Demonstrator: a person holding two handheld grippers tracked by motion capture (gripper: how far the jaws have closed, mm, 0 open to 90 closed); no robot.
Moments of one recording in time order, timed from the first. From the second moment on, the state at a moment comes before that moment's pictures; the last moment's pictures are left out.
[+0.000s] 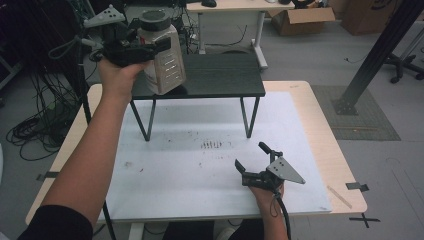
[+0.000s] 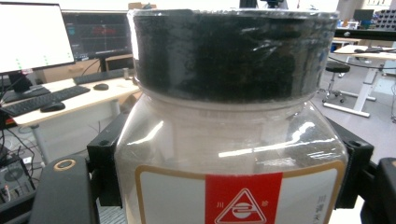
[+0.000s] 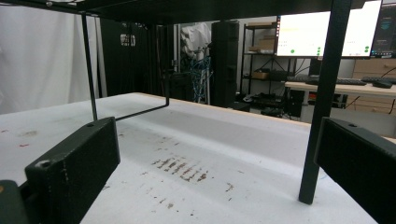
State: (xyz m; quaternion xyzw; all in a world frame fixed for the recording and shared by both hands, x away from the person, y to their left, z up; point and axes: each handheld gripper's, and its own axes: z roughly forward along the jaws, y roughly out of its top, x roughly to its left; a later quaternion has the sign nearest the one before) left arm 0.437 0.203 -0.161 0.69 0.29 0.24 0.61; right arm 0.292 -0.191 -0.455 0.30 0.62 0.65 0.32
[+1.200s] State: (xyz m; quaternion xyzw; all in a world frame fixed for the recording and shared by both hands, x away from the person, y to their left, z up) left arm 0.459 0.200 -0.185 0.68 0.31 0.26 0.61; right arm 0.292 -0.192 -0.455 0.30 0.62 0.65 0.32
